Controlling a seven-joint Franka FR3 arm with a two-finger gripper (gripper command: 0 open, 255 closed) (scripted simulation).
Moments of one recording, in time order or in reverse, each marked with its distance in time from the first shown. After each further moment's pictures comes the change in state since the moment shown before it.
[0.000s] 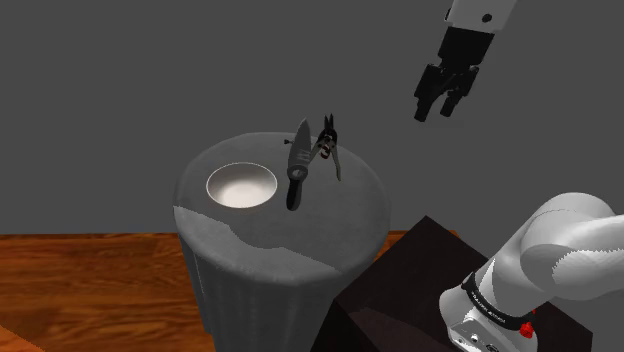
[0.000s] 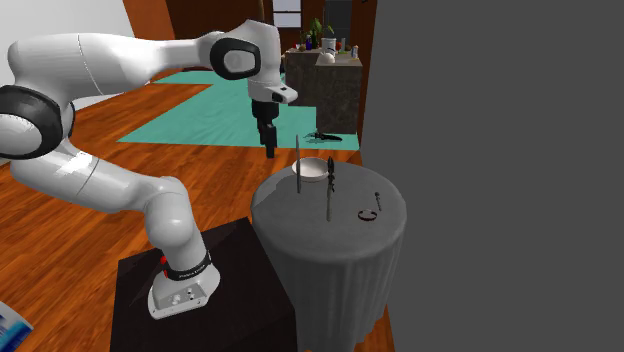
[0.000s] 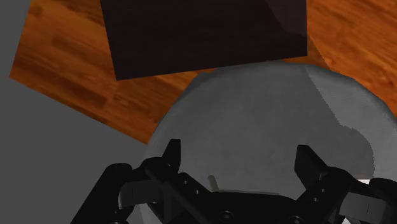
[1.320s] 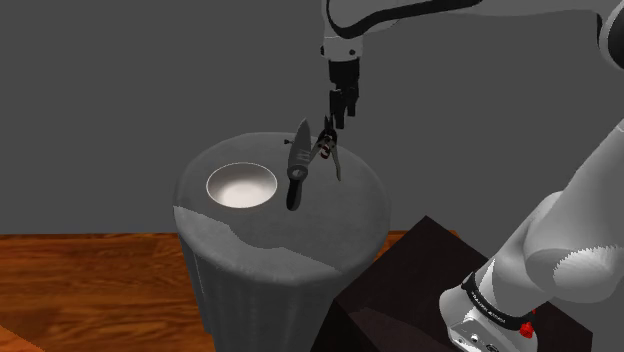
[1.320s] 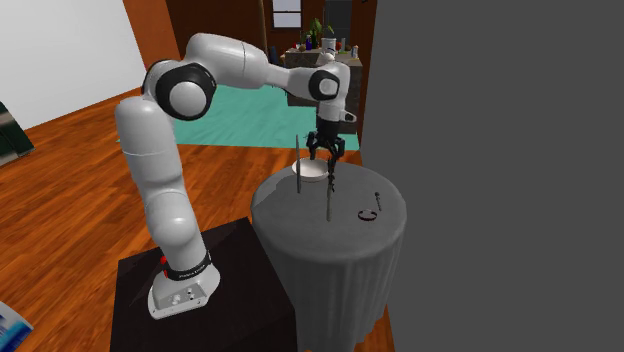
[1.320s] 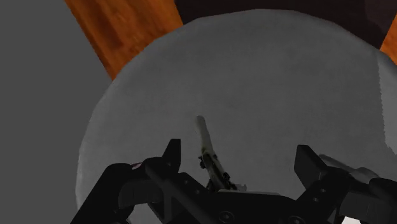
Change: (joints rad) arm 0.084 0.822 0.004 0.511 -0.158 0.102 -0.417
